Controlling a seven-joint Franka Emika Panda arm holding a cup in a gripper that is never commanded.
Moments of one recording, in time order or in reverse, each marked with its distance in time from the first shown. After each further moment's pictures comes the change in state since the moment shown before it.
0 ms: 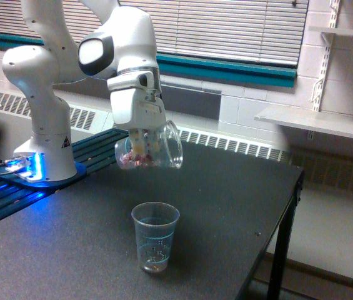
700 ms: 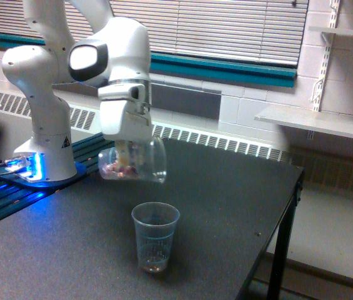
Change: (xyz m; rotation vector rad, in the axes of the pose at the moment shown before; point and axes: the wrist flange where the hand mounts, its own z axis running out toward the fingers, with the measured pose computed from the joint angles) arm -0.021 0.025 0.013 -0.080 -0.031 -0.084
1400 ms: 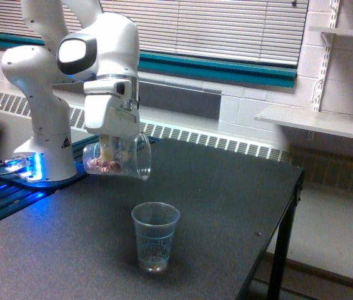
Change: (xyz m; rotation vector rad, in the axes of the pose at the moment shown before) arm -0.009 0.017 -0.007 -0.043 -0.012 0.011
